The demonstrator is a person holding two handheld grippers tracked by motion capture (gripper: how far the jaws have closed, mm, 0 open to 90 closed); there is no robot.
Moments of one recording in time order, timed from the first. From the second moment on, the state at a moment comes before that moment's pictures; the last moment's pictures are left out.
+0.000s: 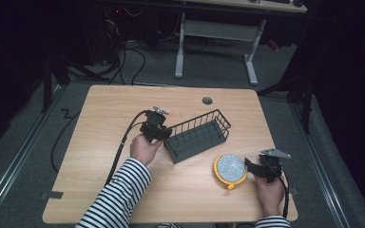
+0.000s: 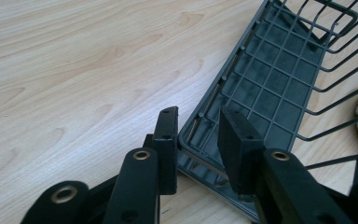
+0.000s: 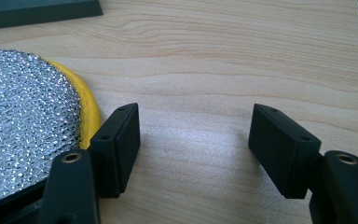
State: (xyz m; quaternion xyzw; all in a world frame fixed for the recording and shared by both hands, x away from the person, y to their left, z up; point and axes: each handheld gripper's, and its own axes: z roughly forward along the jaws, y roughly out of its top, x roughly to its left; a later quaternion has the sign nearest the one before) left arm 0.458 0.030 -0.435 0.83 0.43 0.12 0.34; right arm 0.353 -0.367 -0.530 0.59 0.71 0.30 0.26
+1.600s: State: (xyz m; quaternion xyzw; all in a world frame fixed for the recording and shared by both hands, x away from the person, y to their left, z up) left arm 0.431 0.130 -0.424 0.77 0.47 0.14 0.41; right arm 0.353 -0.367 -0.530 0.59 0.71 0.30 0.26
